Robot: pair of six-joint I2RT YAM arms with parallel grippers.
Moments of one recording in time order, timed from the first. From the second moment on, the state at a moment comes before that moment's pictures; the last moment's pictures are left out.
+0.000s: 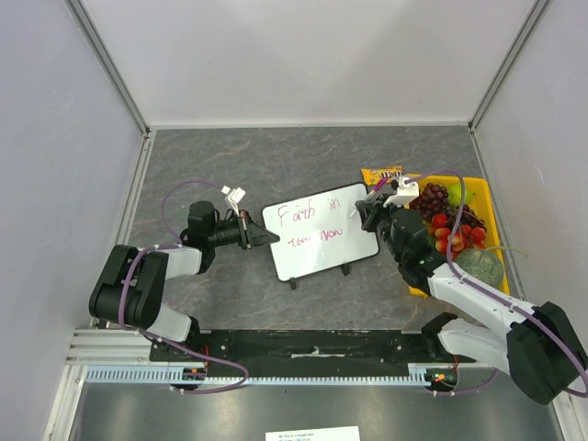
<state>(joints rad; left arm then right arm) -0.20 1.49 0.43 0.68 0.95 -0.60 0.57 1.06 0.48 0.42 0.26 0.42</state>
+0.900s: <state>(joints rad) -0.20 1.49 0.43 0.68 0.95 -0.60 0.55 1.18 0.46 0.49 0.19 0.42</state>
